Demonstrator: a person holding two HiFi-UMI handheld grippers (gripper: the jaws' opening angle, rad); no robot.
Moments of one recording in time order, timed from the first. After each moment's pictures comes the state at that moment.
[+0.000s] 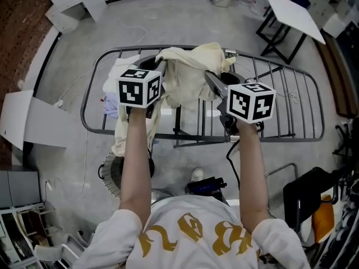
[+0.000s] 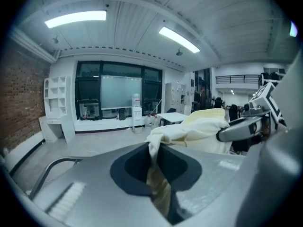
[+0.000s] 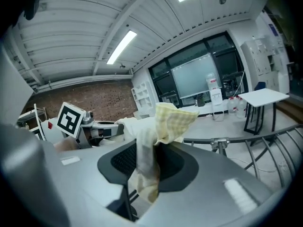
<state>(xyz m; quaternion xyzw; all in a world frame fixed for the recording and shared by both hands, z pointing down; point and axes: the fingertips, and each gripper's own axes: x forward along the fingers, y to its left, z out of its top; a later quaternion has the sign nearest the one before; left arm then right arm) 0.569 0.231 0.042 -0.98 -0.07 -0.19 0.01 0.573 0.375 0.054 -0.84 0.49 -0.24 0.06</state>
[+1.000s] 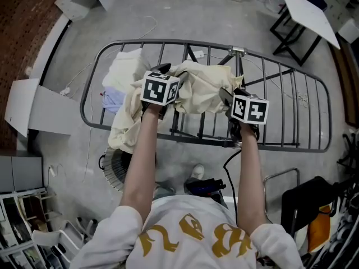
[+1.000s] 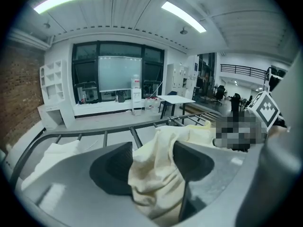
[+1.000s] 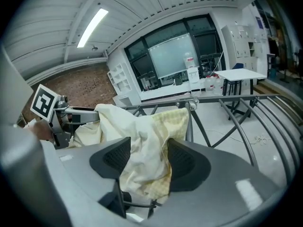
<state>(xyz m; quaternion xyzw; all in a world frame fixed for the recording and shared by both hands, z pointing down) 0.605 0.256 0.157 -0.95 -0.07 -0.30 0.00 0.630 0.441 0.213 -0.85 0.37 -0.37 0.04</state>
